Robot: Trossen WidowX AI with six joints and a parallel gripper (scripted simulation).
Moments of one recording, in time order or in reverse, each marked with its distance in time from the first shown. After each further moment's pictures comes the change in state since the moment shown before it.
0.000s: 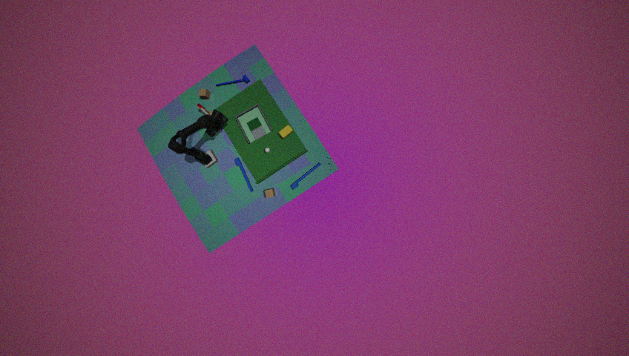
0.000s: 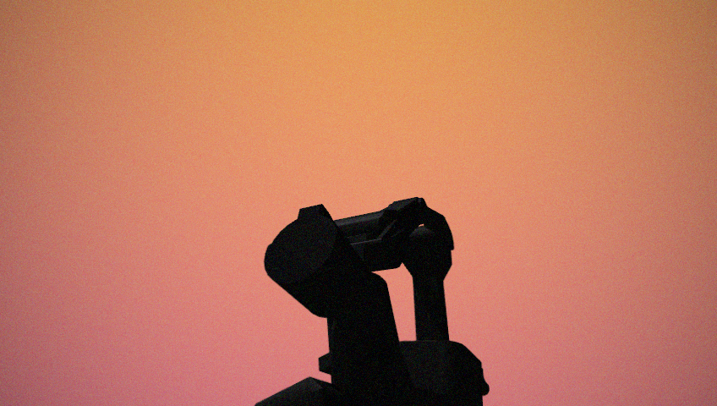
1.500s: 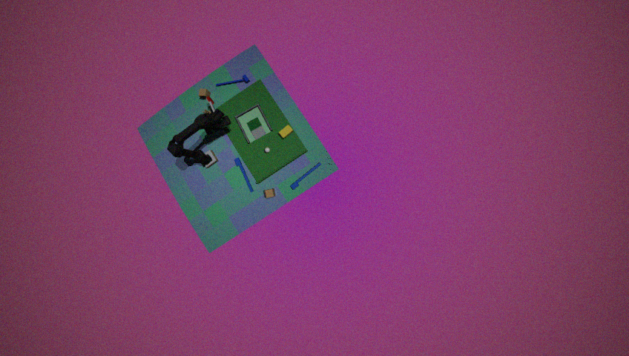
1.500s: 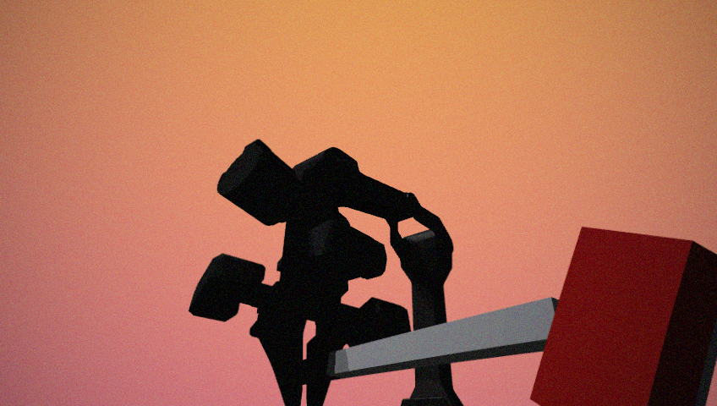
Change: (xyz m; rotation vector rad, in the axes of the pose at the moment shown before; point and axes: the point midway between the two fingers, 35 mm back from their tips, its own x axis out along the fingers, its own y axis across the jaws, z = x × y) arm -0.109 -0.025 -0.041 0.324 0.055 -0.056
